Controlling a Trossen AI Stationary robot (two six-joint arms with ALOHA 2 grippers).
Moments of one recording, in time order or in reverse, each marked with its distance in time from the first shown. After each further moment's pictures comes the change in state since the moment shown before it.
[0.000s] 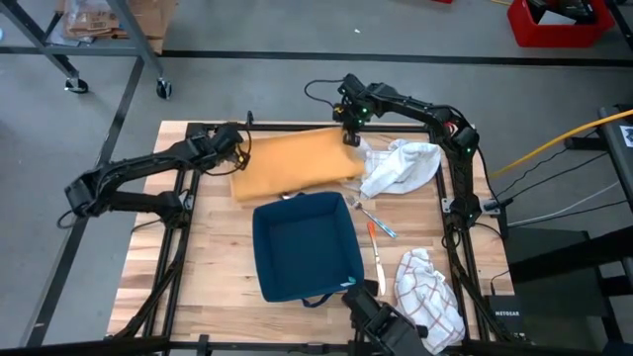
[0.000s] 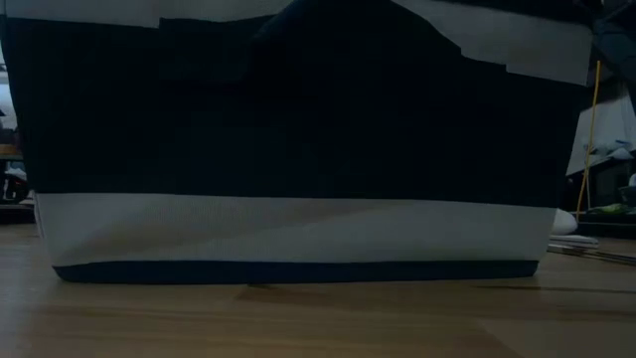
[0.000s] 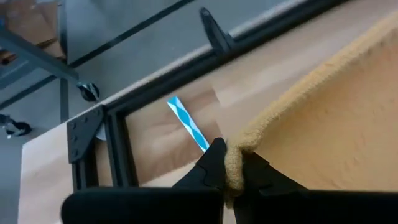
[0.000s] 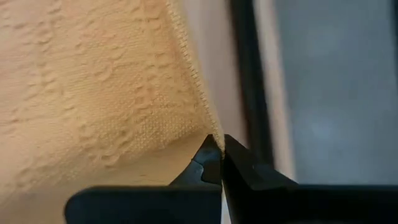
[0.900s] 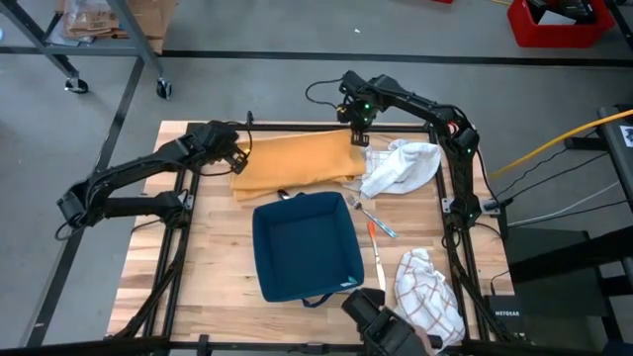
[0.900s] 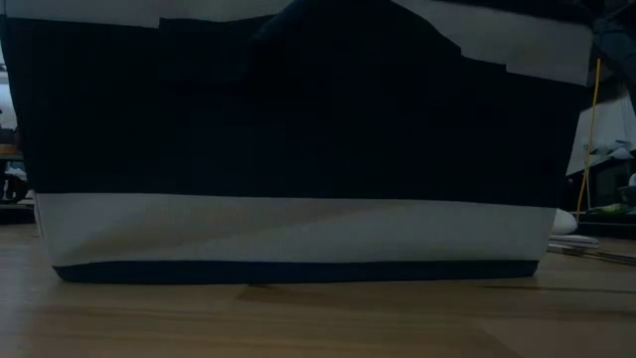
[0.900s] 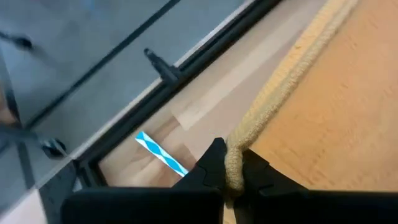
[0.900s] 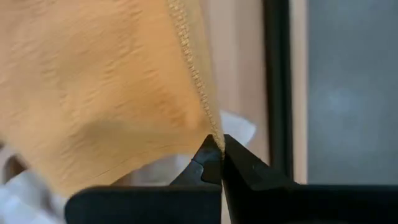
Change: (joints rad) left arm 0.030 -0.122 -0.002 0.010 0.234 0.324; right arm 0.023 -0.004 0.131 -0.348 0.035 -0.025
